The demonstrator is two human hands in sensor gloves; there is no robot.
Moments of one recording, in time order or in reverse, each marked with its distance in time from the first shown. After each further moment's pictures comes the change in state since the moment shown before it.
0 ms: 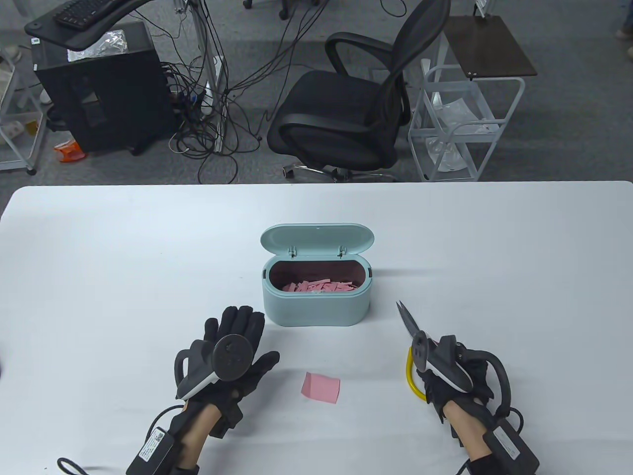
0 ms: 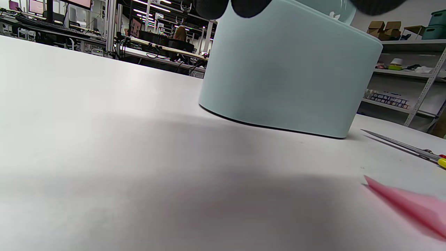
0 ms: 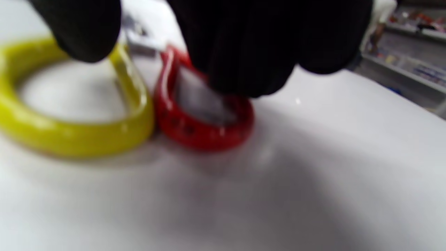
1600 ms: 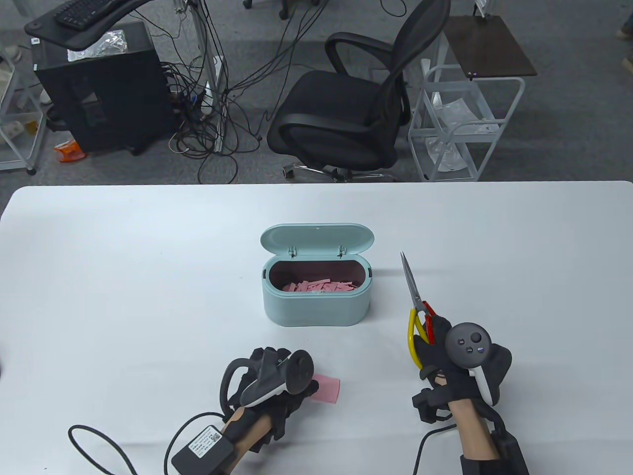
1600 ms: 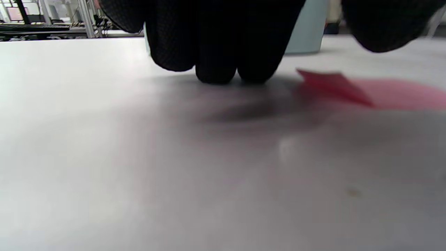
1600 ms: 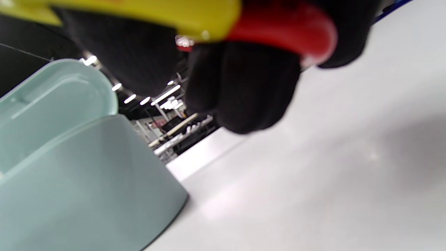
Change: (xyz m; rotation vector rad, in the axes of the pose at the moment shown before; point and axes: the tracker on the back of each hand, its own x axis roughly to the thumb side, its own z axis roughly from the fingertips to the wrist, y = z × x) left_hand 0.084 -0.053 -0.018 -0.194 0.063 -0.276; right_hand -0.036 -0.027 0.015 -0.347 -0.061 -0.977
